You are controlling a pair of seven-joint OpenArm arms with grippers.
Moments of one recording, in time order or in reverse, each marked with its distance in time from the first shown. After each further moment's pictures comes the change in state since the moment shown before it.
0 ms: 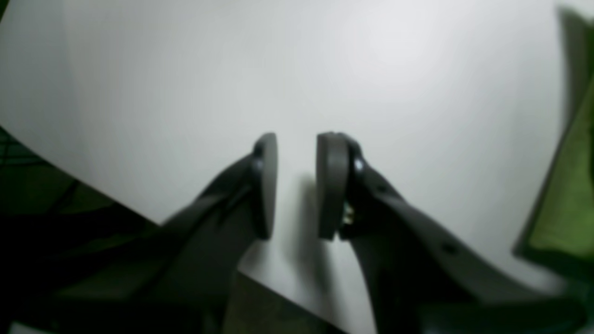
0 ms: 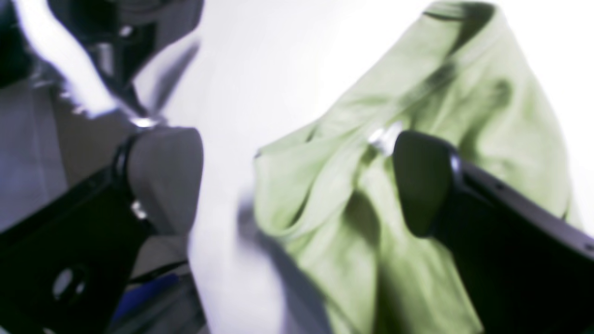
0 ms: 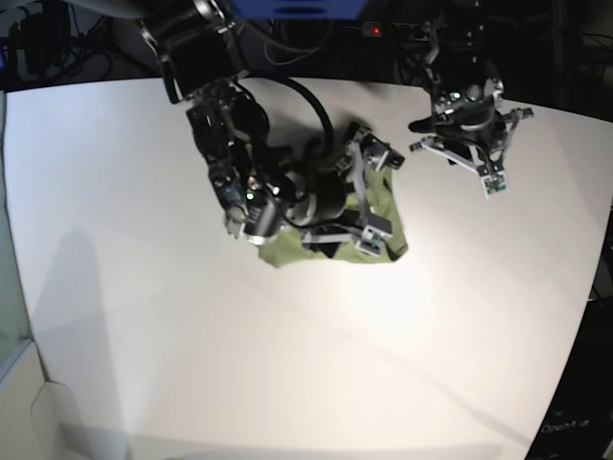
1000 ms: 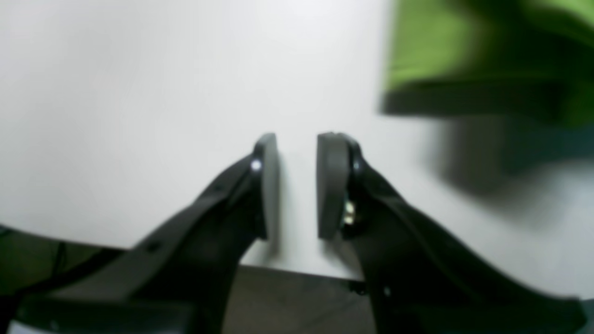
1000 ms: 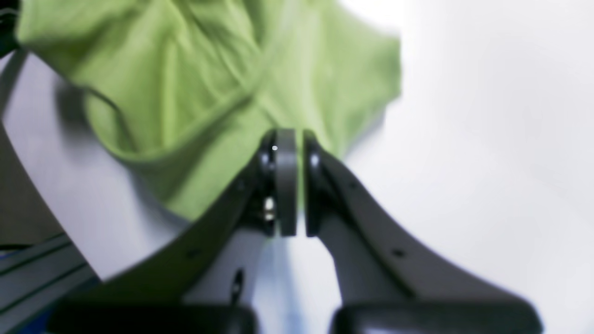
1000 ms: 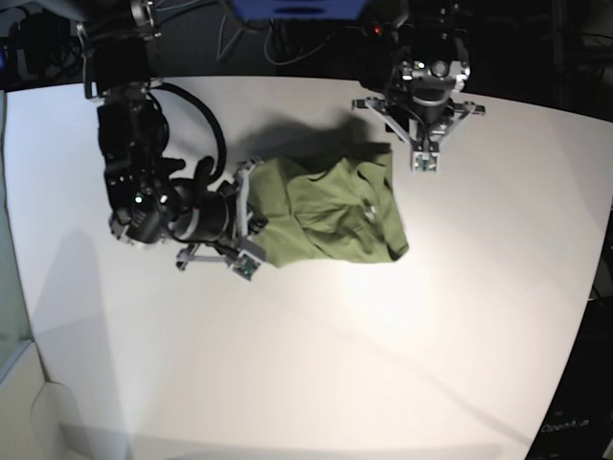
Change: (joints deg) left arm 6.0 1.3 9.1 0.0 0.3 -13.3 0.0; right arm -1.7 14.9 12.7 7.7 0.0 0.0 0.5
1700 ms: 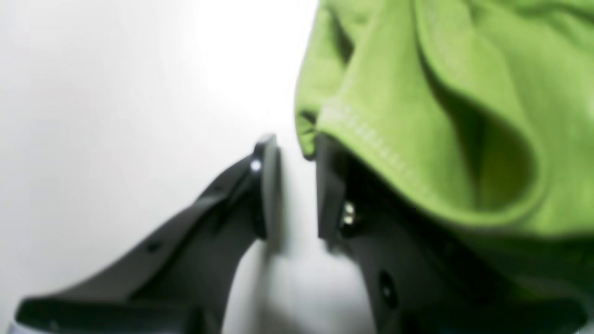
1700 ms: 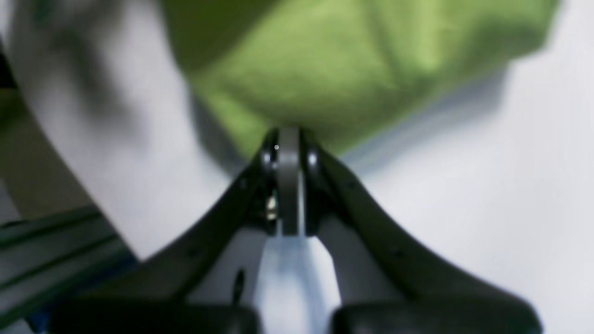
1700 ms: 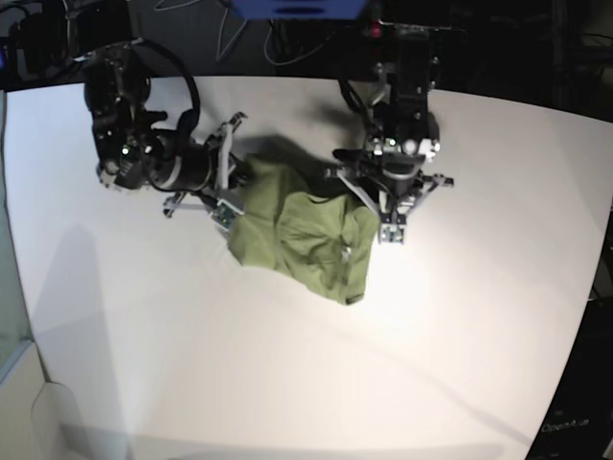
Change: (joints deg) left arm -19.5 1.1 2.3 -19.0 0.0 0.6 -4.7; right arm -12.2 3.8 0.7 -0.1 -0.3 -0.2 10.7
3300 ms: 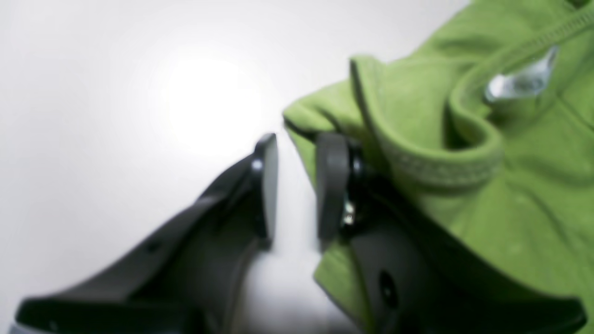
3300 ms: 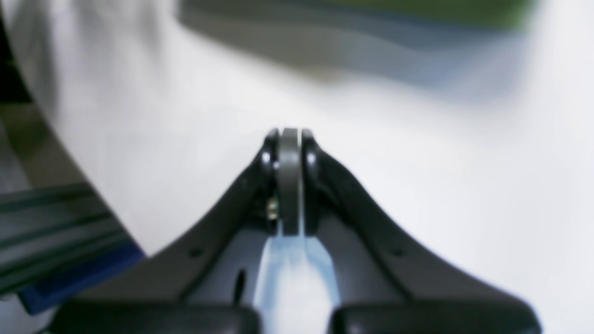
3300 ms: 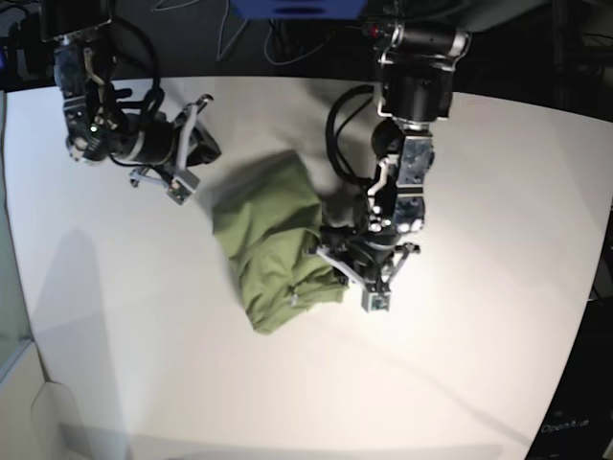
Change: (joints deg) left arm -19.8 -1.3 0.2 -28.5 -17.7 -1.0 -19.3; right arm -5.1 8.1 4.9 -6.2 3.0 0.2 9.9
